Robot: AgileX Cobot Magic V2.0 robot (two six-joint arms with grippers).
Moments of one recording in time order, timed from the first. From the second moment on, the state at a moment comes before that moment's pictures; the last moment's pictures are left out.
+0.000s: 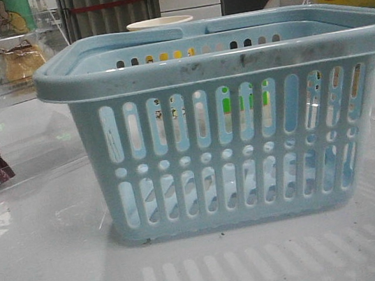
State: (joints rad) left arm -0.38 0.57 -0.71 -0.08 0.67 0.12; right arm -0.16 1.77 -1.34 -0.05 0.46 0.06
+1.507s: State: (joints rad) left arm -0.38 0.57 -0.71 -0.08 0.67 0.12; right arm 0.25 1.39 -1.35 0.06 0.58 0.06
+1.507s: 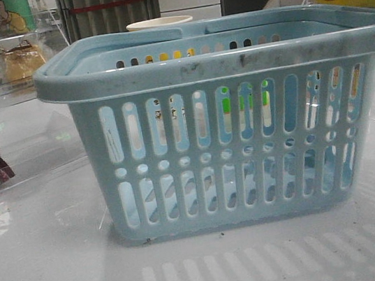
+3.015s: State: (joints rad) left arm -0.38 0.57 -0.71 -0.08 0.67 0.12; right arm 0.47 0.76 -0.86 0.11 0.70 -0.13
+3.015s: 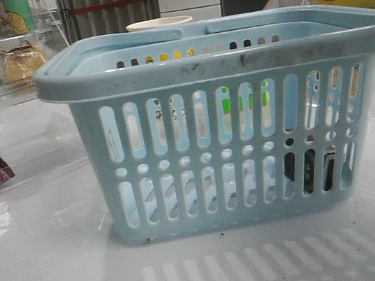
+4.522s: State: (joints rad) left arm -0.19 1.62 -1.31 -0.05 0.54 0.12; right arm 0.47 0.56 -0.75 0.11 0.73 -0.13
